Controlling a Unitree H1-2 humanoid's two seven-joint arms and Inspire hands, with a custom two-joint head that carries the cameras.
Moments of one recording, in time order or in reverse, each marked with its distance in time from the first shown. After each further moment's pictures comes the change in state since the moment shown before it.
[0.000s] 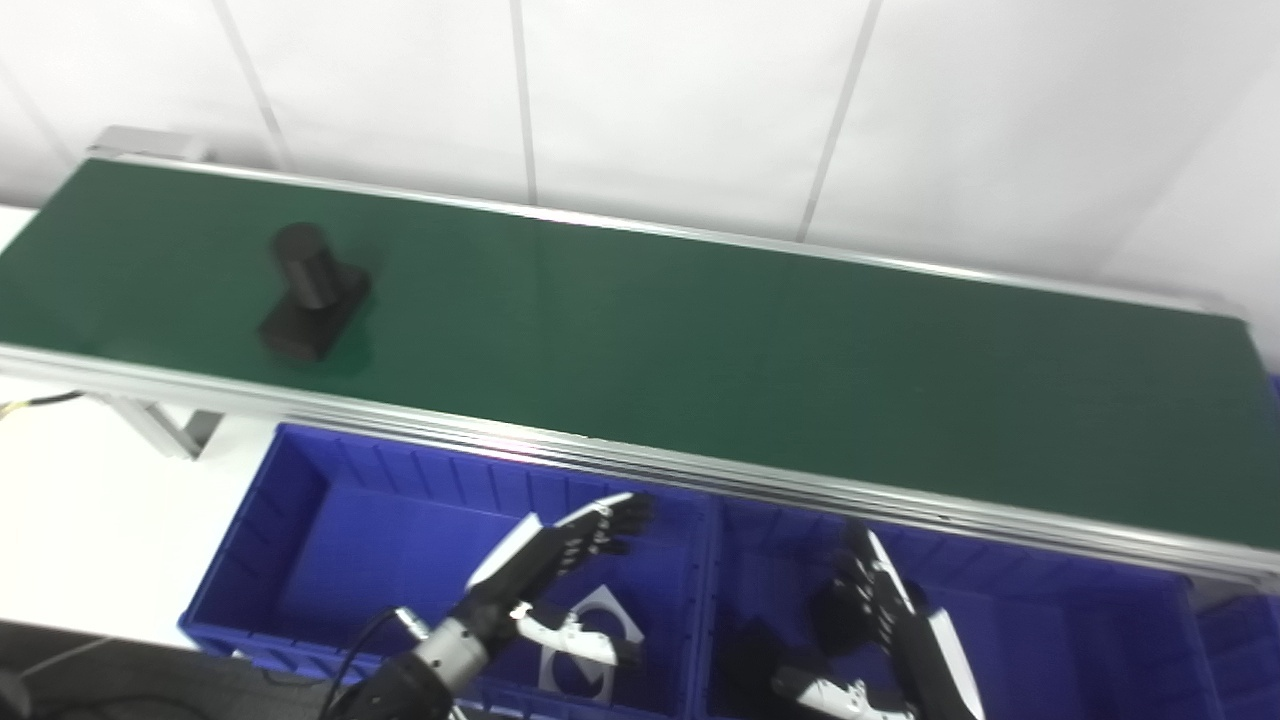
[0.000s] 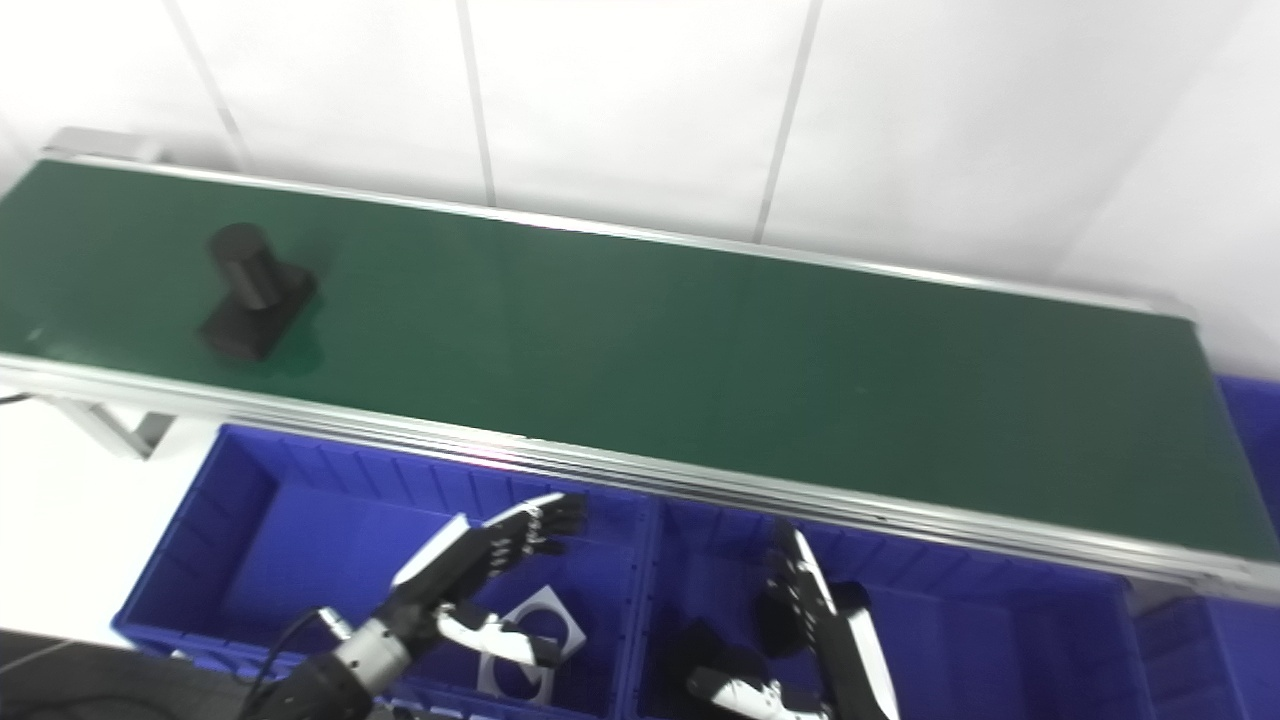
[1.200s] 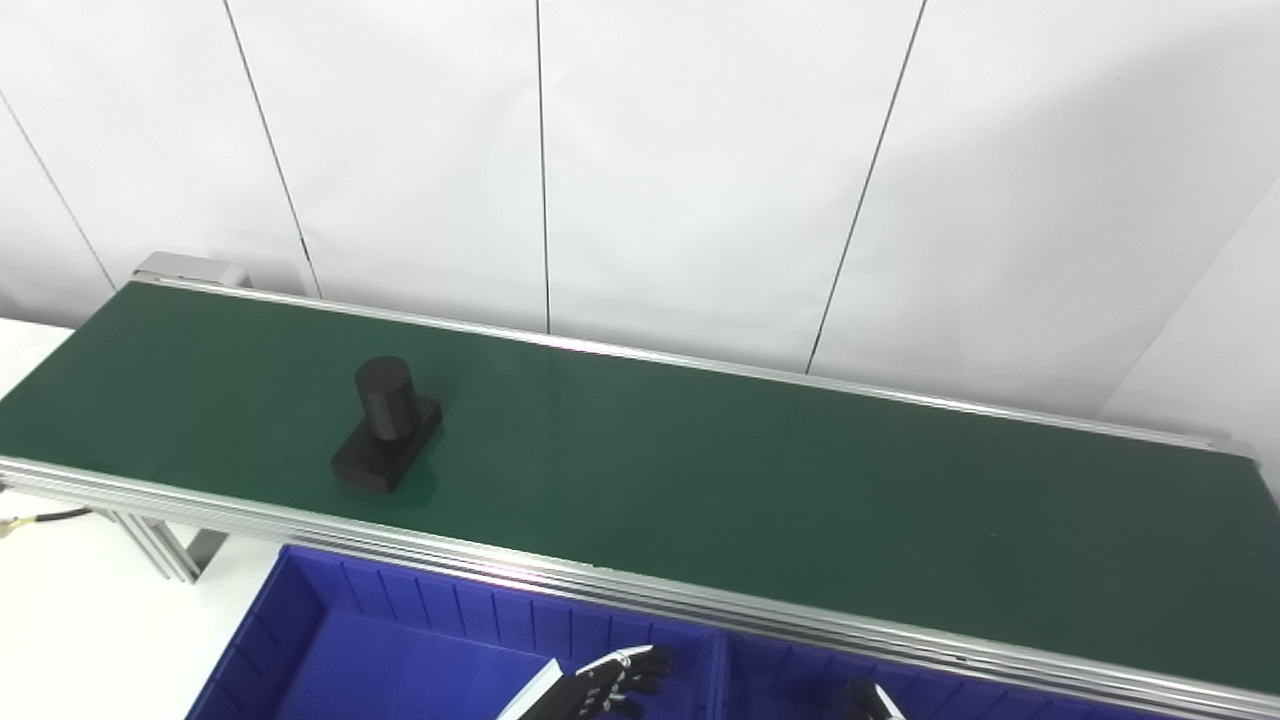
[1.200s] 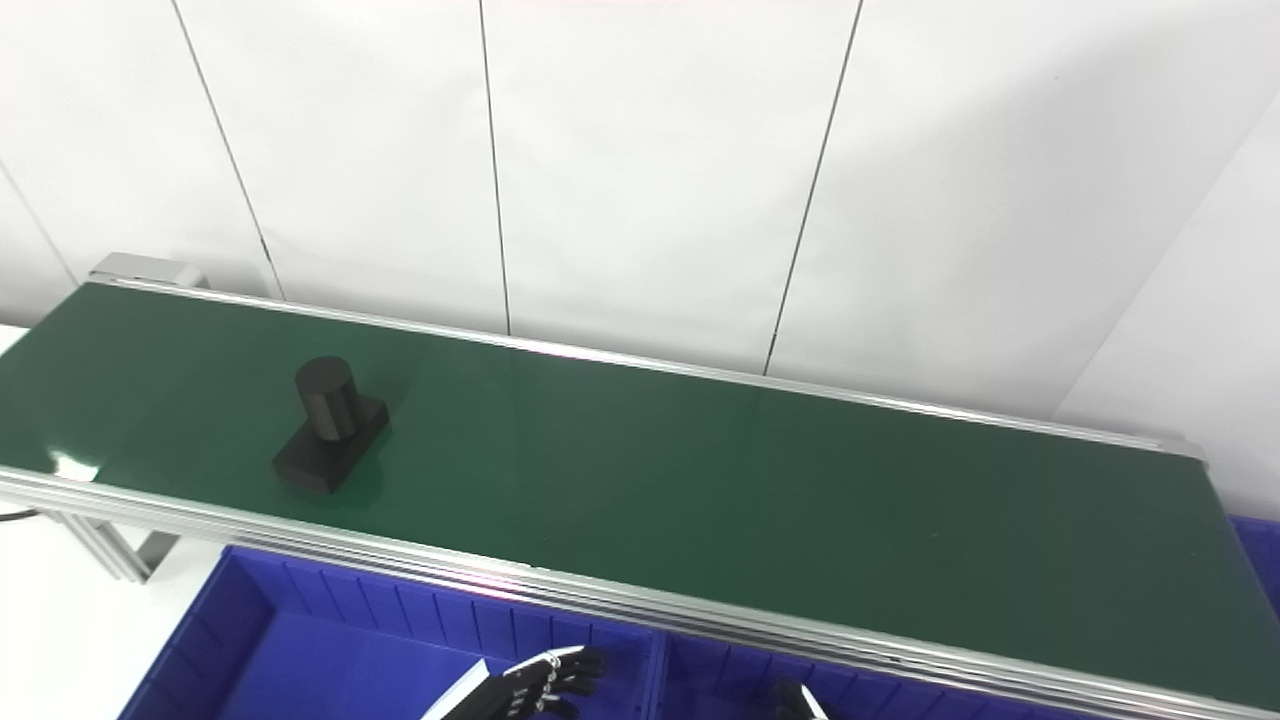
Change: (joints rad) left arm -0.037 0.027 -0.099 0.086 0.027 -0.002 0.140; right arm -0.024 -0.003 -0.011 0.105 -0.040 -0.092 -0.023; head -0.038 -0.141
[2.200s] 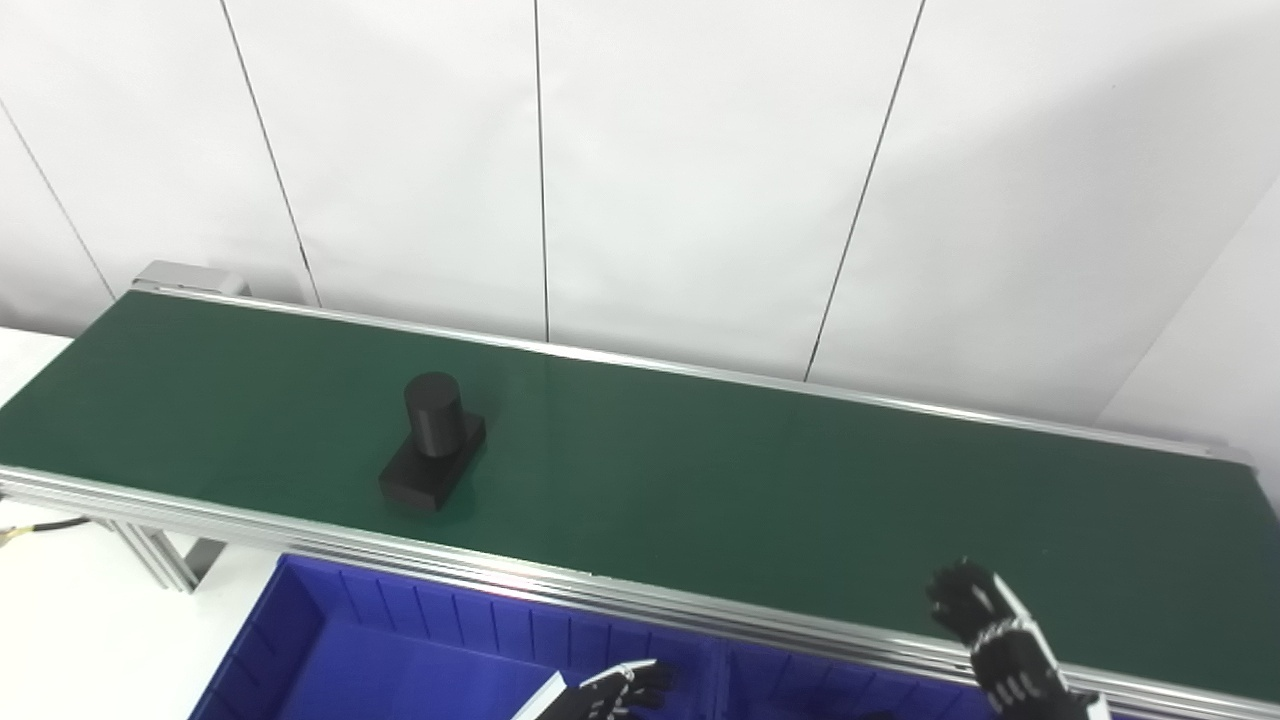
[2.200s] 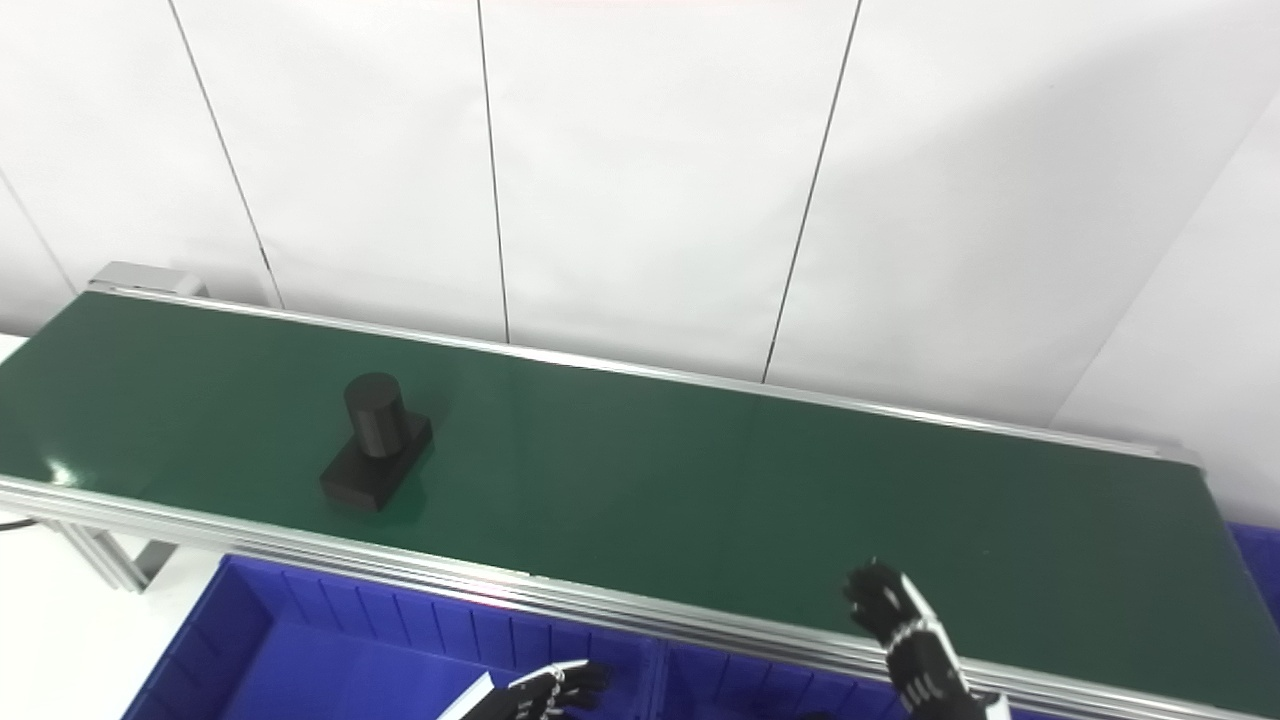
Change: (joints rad) left arm -0.021 -0.018 -0.016 0.051 -0.035 0.000 0.003; right arm -0.066 0.025 -0.087 -0.327 0.227 -0.043 0.025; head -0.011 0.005
